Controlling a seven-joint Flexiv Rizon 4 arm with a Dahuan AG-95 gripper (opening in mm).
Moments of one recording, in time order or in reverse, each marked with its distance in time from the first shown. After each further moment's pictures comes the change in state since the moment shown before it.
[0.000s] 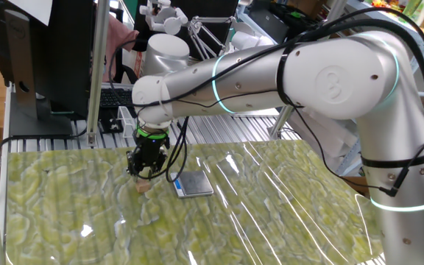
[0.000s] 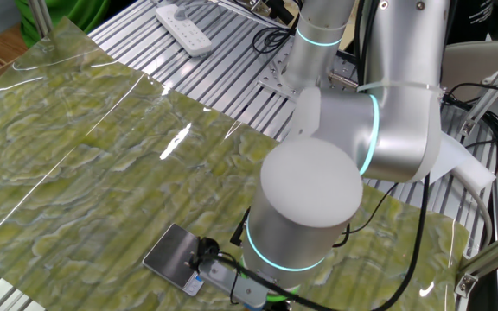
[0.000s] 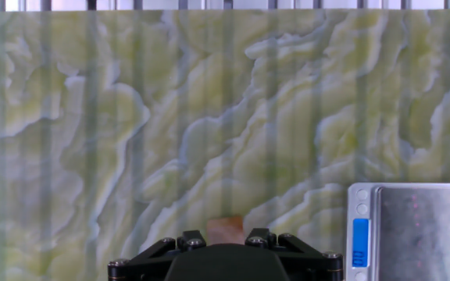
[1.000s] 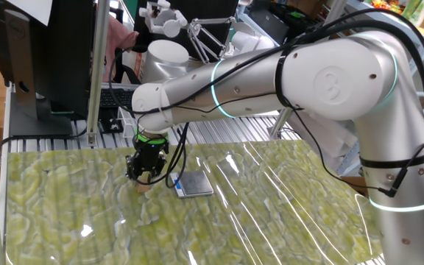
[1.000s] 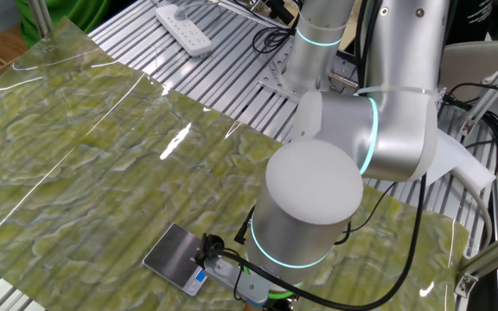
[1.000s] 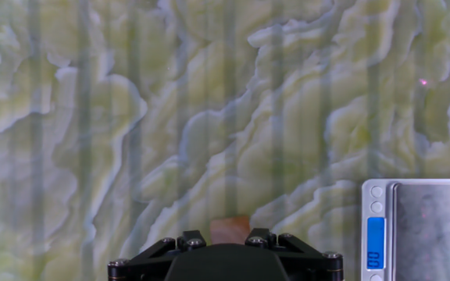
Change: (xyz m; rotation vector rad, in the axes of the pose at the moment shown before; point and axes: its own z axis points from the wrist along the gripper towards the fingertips) arm 0.003 0.003 0.013 -0.003 -0.003 0.012
